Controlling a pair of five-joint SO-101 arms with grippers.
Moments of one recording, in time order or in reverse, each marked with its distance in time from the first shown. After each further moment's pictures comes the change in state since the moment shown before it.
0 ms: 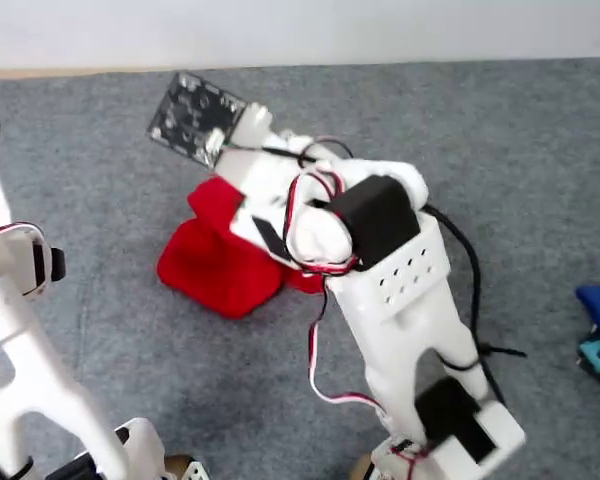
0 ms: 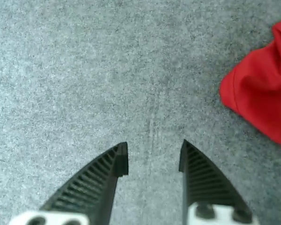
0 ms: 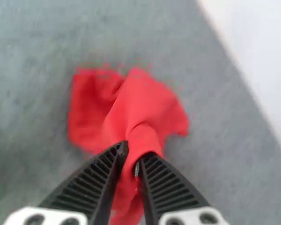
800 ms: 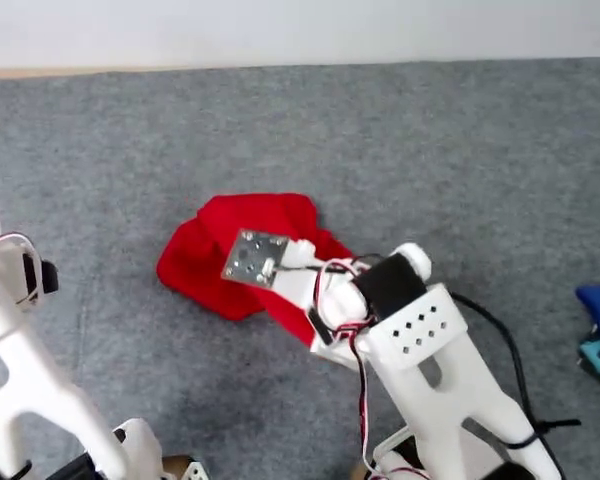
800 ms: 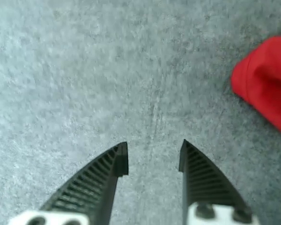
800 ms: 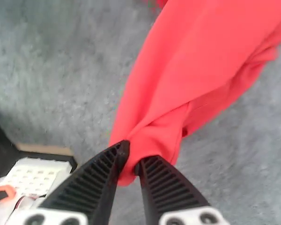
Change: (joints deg) left arm -3.9 -0.1 4.7 0.0 0.0; right arm 3.9 -27.6 60.2 -1.1 7.6
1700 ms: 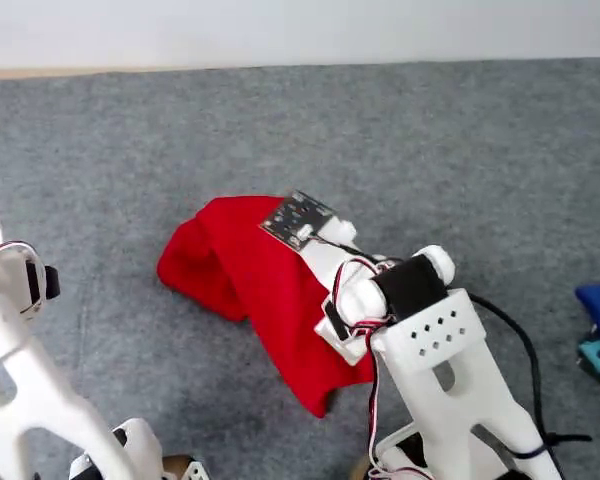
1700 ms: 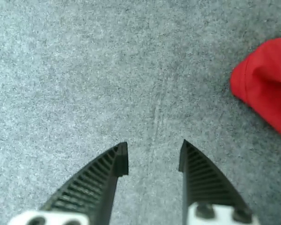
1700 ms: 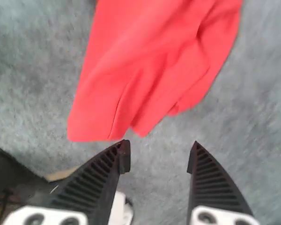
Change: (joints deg) left arm 0.0 -4.1 1.1 0.0 0.0; right arm 4.7 -1.8 1.3 0.4 -19.7
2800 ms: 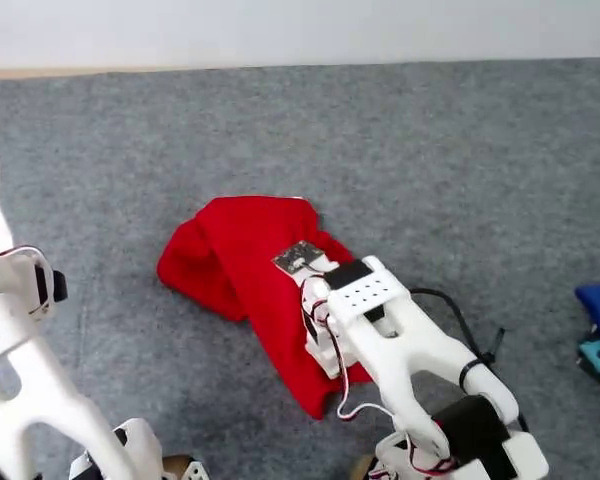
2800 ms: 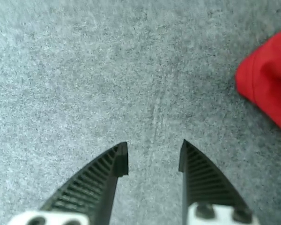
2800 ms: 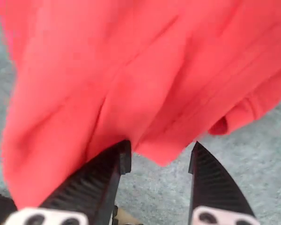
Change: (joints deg) left arm 0.0 -0.2 8.7 -6.9 0.0; right arm -1.6 23.6 19.1 -25.8 -8.4
